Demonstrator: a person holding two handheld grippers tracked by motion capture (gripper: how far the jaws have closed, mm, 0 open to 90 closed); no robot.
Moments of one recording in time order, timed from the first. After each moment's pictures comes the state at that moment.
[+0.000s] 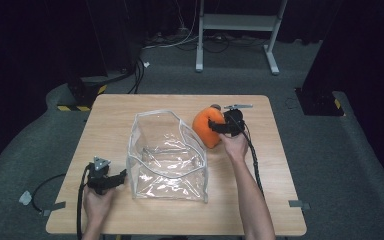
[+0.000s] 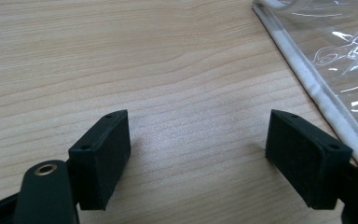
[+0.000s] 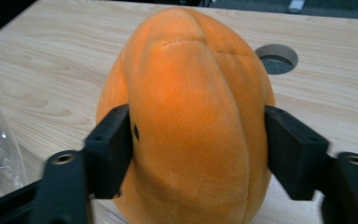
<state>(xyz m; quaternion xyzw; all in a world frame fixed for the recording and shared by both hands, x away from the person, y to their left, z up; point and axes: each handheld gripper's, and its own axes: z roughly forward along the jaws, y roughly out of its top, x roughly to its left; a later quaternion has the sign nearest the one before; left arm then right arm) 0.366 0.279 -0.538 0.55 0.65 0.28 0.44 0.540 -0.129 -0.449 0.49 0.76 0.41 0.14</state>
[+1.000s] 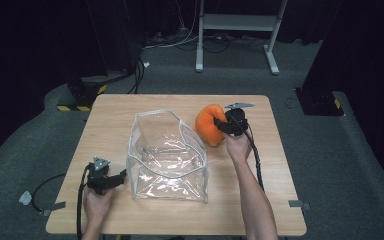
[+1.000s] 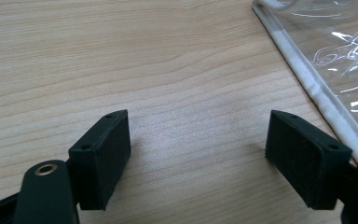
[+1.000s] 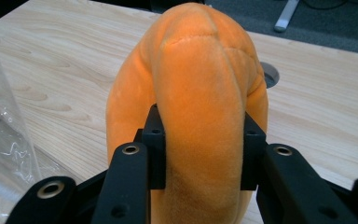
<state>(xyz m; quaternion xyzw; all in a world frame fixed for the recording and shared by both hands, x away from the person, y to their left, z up) 0.365 0.280 -0.538 0.55 0.65 0.27 0.44 0.523 -0.133 -0.424 0.46 0.77 0.40 0.18</state>
